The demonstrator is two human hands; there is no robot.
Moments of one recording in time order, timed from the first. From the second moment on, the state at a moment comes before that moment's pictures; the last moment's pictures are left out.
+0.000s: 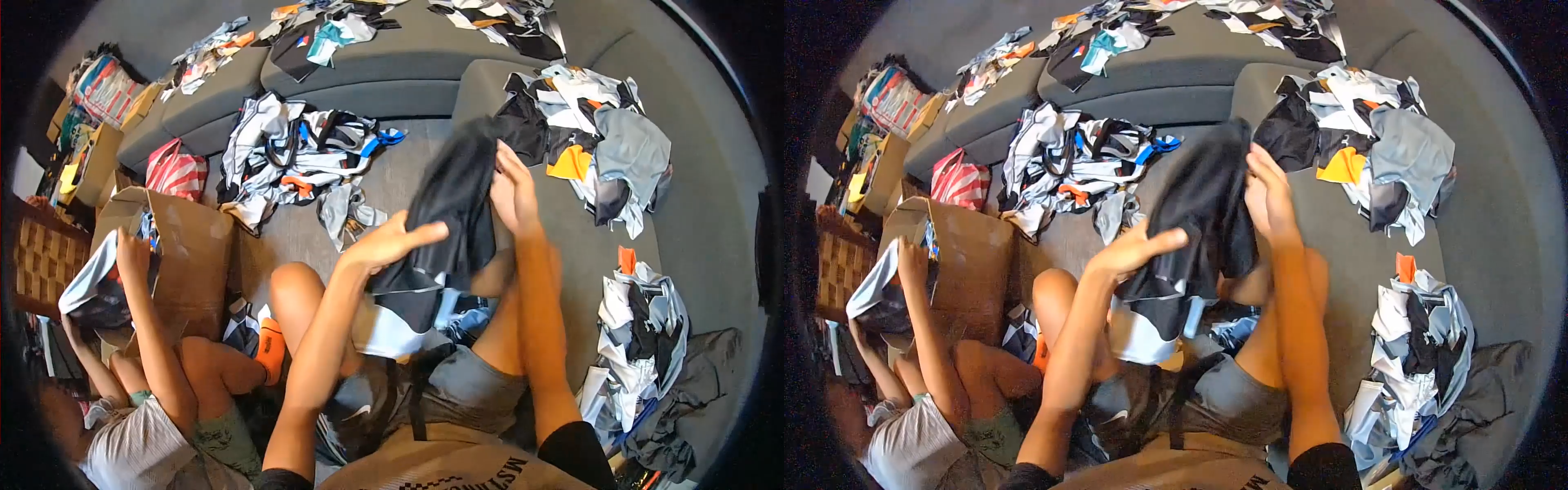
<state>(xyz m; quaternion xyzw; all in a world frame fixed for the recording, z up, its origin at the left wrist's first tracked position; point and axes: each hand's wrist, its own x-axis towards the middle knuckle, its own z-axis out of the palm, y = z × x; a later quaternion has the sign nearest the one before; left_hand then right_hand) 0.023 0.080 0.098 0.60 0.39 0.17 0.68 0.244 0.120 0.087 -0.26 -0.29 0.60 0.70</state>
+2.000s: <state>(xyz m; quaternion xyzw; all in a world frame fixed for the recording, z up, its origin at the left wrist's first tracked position) -0.002 0.070 0.112 0.55 0.40 0.37 0.63 0.205 0.096 0.087 -0.39 -0.69 0.29 0.53</state>
